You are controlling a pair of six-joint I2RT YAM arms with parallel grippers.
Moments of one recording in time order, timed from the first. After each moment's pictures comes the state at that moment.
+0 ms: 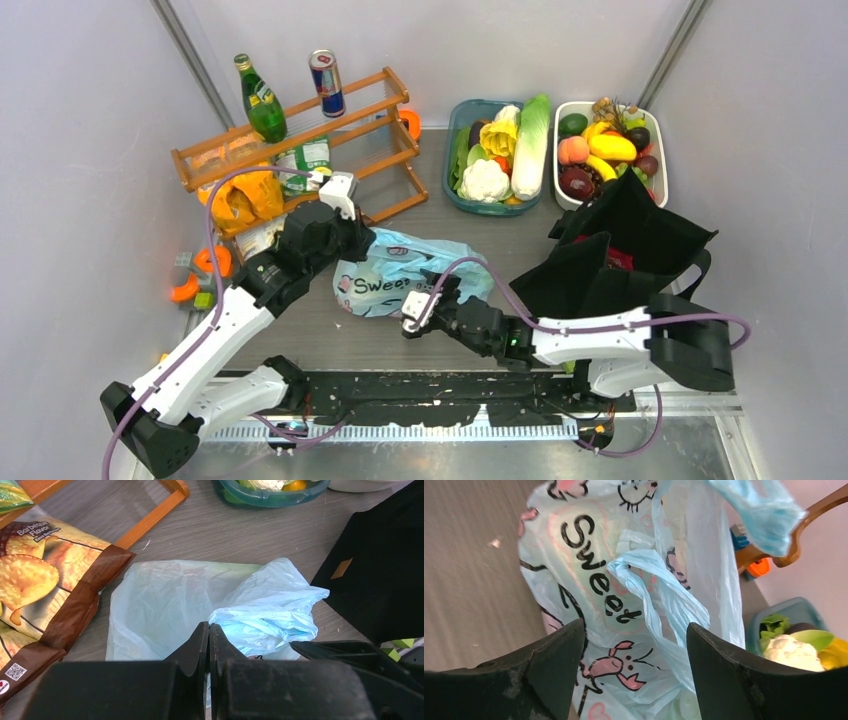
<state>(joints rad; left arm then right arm) -0.62 0.95 0.96 -0.47 -0.10 -0.35 1.31 1.26 0.53 0.57 0.39 -0.46</state>
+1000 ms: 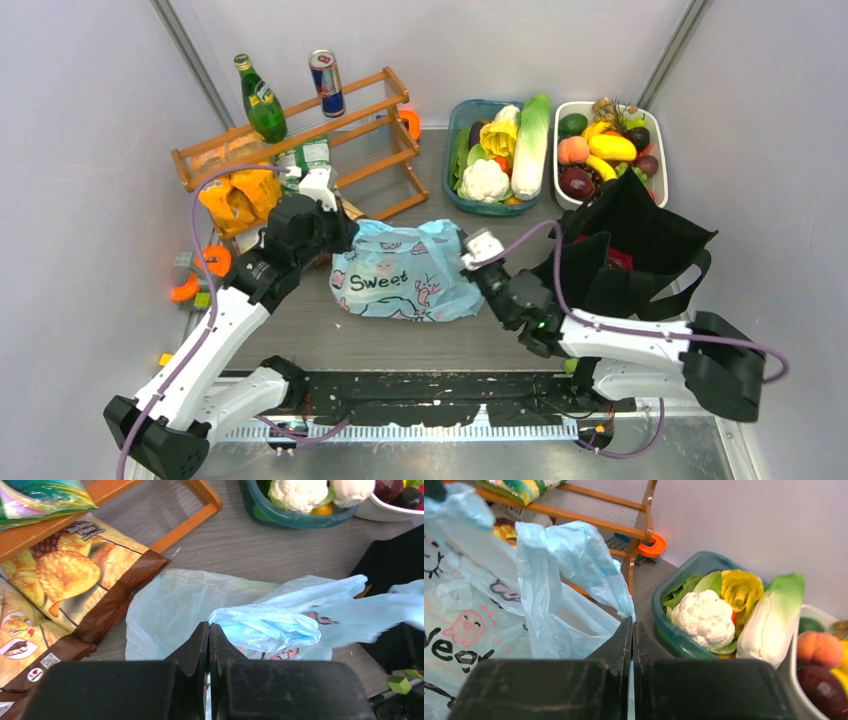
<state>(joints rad) -0.49 0.94 0.96 -0.47 -0.06 -0.34 1.11 1.16 0.46 0.86 0.62 -0.43</state>
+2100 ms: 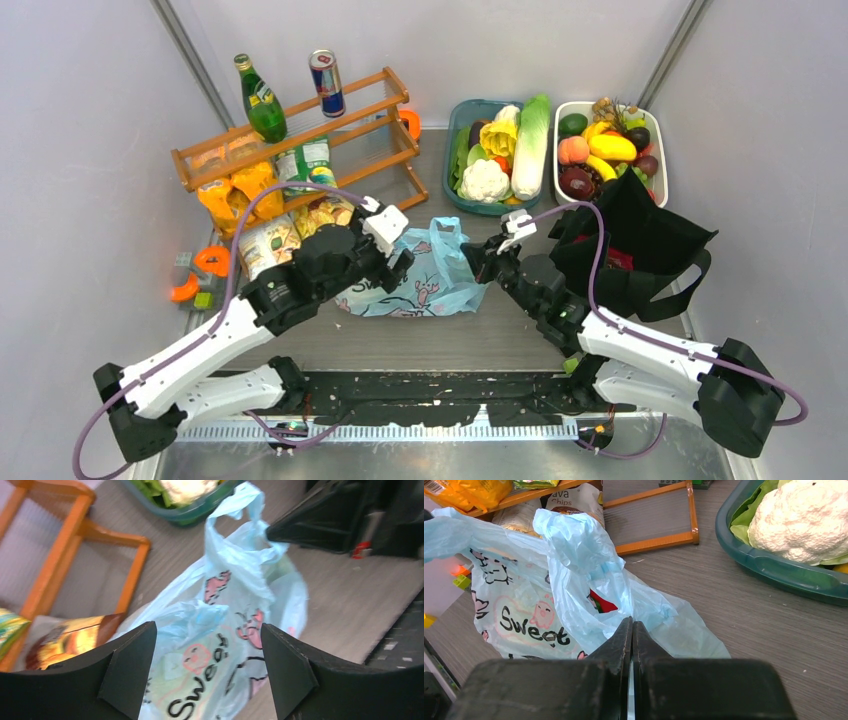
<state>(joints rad) -0.88 0.90 0.95 -0.39 -0.09 0.08 0.84 0.97 0.43 0.46 0.26 0.34</state>
